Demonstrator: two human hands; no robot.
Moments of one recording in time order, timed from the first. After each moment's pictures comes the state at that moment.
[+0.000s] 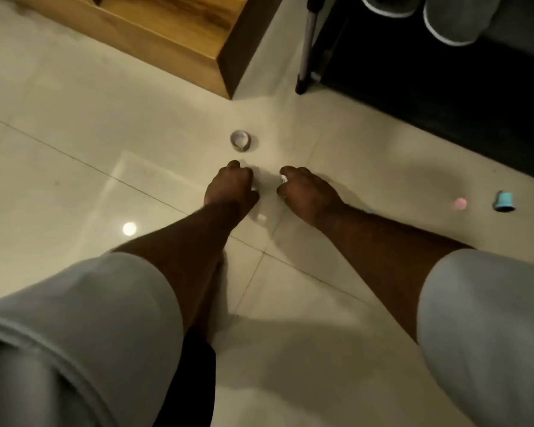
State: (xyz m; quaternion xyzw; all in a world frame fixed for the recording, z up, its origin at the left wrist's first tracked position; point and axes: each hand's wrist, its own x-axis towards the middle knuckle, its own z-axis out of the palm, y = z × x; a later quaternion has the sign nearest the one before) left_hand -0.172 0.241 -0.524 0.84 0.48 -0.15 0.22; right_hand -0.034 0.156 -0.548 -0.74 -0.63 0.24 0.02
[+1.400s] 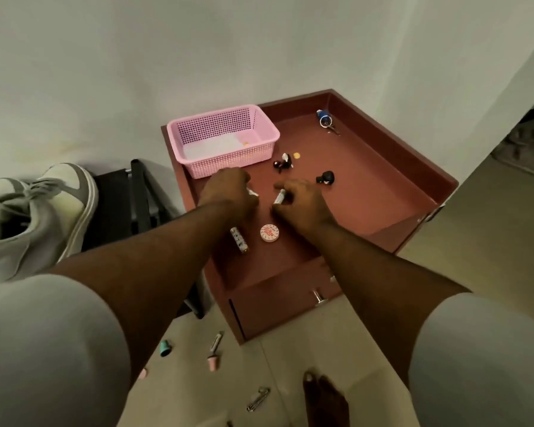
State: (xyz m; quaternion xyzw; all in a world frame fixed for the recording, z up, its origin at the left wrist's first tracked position) left_hand 0.388 -0.203 -0.138 0.97 0.10 0.02 0.24; right_hand 0.413 -0.357 -0.186 -0.91 -0.17 -0.04 0.38
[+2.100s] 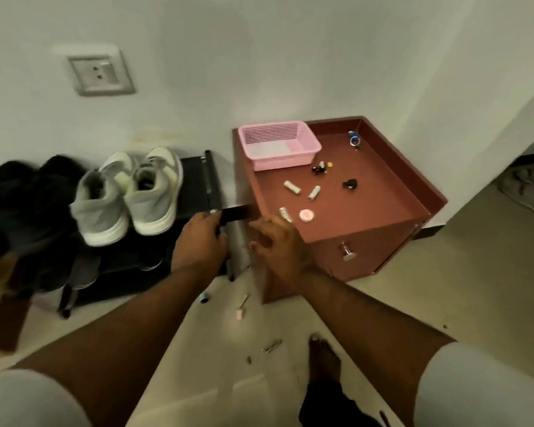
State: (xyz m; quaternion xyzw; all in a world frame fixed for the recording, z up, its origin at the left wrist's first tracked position) left_hand 0.147 -0.134 -0.087 0.94 0.20 0.08 0.27; right_hand 0.217 -0.282 -0.122 -0.87 -0.33 -0.03 0.37
